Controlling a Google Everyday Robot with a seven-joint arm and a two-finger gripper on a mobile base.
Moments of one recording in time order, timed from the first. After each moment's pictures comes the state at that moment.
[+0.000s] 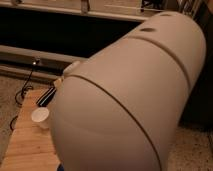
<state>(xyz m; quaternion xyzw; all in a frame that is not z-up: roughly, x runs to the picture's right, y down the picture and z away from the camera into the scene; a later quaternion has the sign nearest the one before) -0.203 -0.051 0.749 0.19 -0.11 -0.79 0.58</state>
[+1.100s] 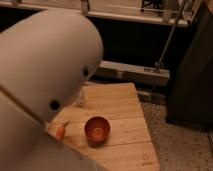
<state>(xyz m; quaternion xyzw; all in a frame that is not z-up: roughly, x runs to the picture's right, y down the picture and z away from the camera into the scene) -0.279 0.070 0.750 0.15 -0.23 -0.88 0.40</state>
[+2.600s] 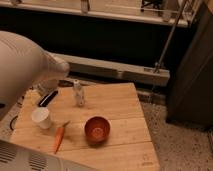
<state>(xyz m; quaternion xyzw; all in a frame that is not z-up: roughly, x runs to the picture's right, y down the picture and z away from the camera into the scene) -0.325 0.037 0.740 0.12 -0.33 -0.86 0.36</state>
